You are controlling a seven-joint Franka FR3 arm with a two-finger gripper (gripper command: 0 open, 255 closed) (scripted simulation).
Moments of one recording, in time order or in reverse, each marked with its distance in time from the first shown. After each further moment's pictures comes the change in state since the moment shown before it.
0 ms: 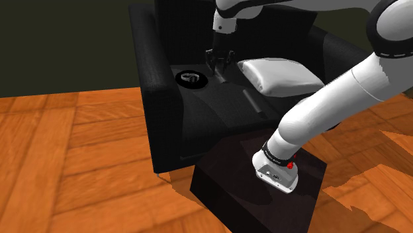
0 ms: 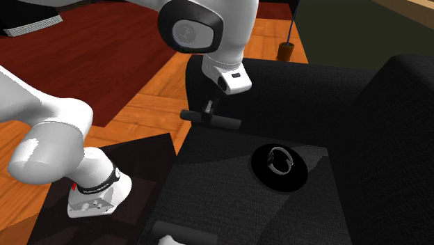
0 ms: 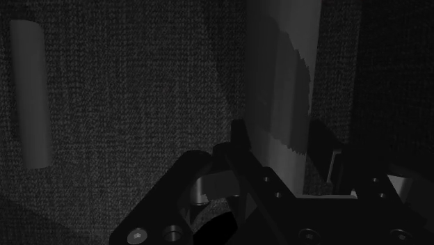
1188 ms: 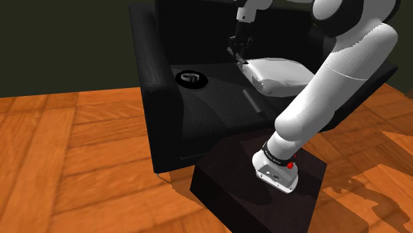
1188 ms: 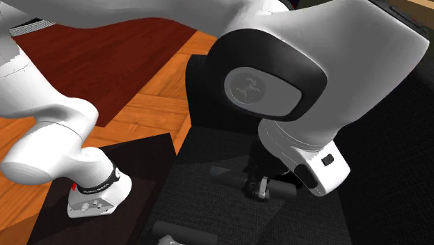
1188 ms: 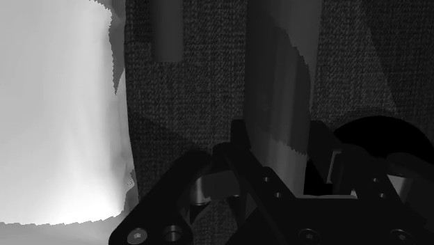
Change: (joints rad) arm -0.181 0.327 -0.240 0.366 -0.085 -0.065 -0.393
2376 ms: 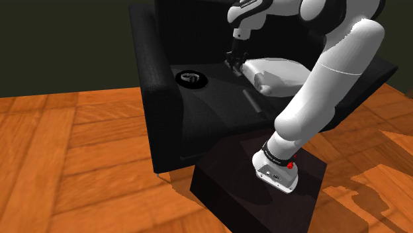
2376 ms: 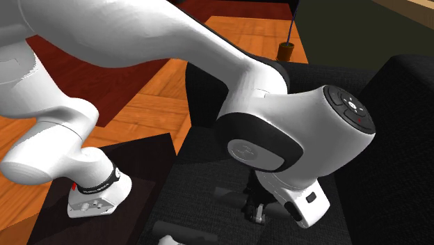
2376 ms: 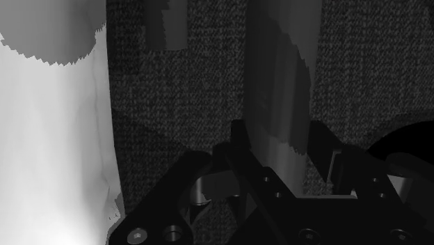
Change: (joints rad) arm -0.014 0.096 -0.011 -0.106 0.019 0.198 -0.040
